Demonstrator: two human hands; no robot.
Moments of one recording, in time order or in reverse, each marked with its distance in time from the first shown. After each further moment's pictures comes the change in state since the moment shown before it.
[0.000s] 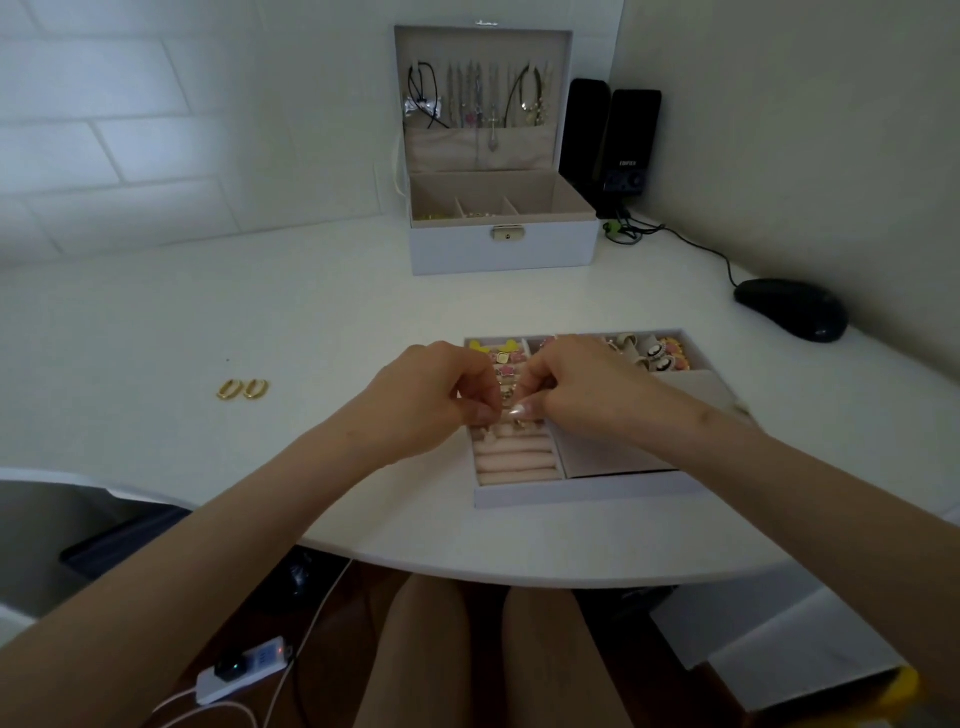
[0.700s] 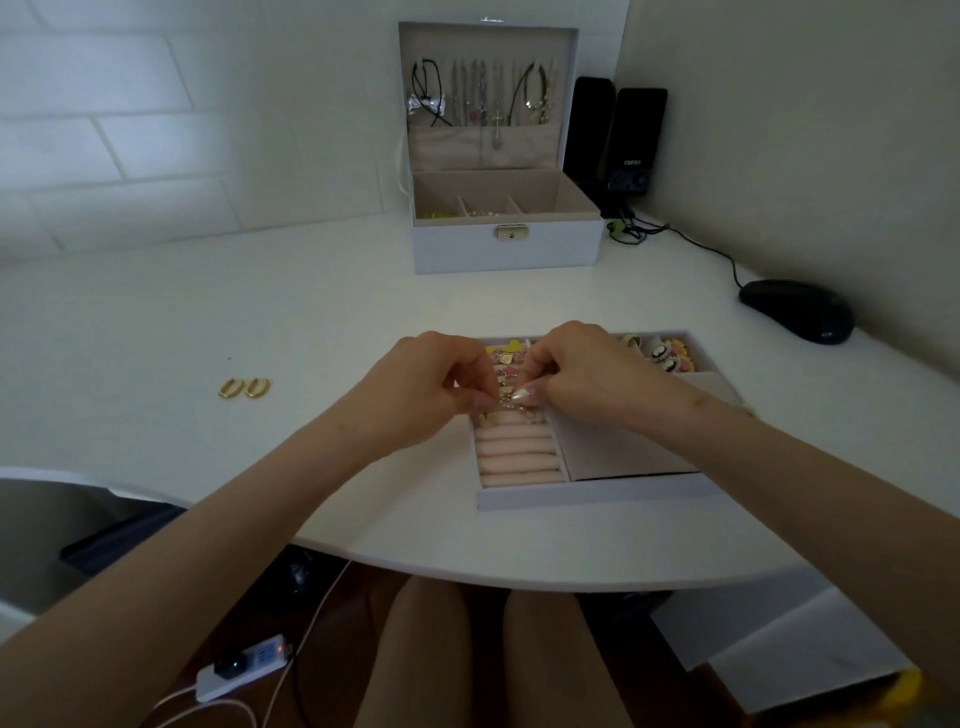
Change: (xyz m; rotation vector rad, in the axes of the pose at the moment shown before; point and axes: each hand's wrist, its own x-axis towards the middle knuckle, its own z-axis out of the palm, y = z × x) left_hand 0.000 -0.005 -0.004 -0.087 0.066 0.018; right_hand 0.010 0.000 -0.005 0.002 0.002 0.019
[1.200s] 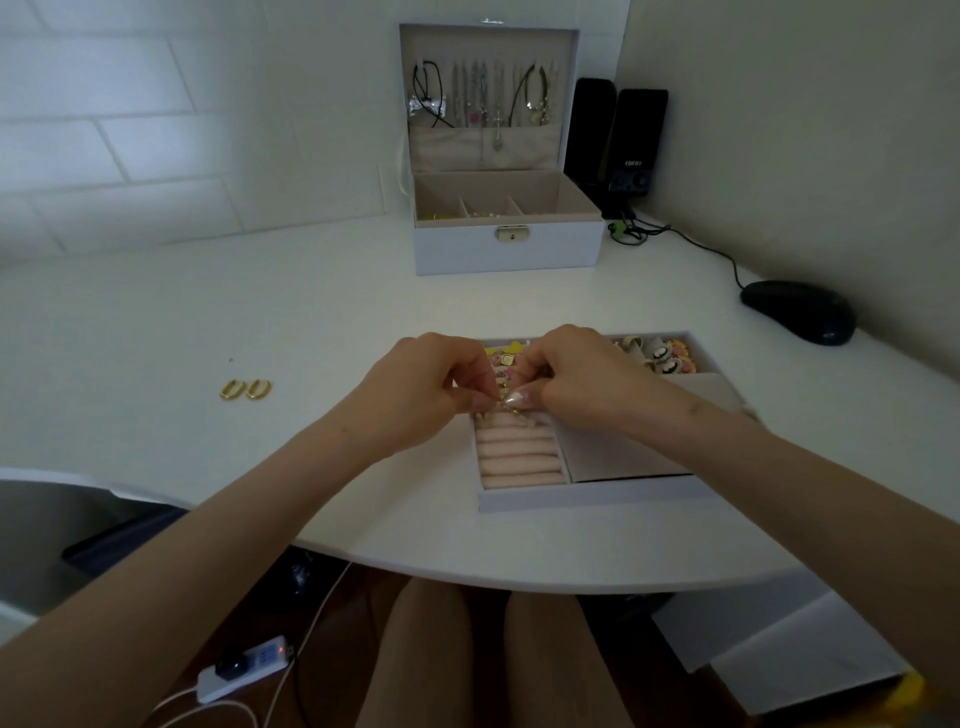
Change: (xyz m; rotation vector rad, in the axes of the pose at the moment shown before) left_hand 0.003 -0.004 0.002 0.042 0.020 0.003; right_hand 0.001 -0.001 0.004 0.001 0.016 -0.038
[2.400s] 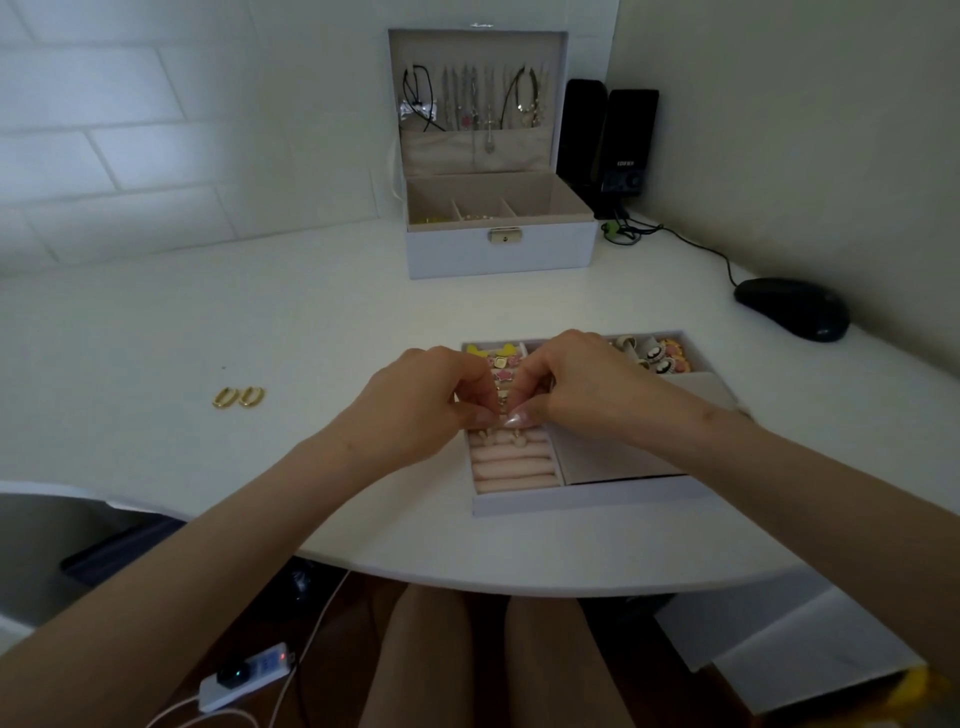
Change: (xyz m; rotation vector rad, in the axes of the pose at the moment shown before) left_hand -0.003 0.010 0.003 0.099 -0.062 -0.018; right_hand -0.007 0.002 -0.002 0.055 -0.013 -0.009
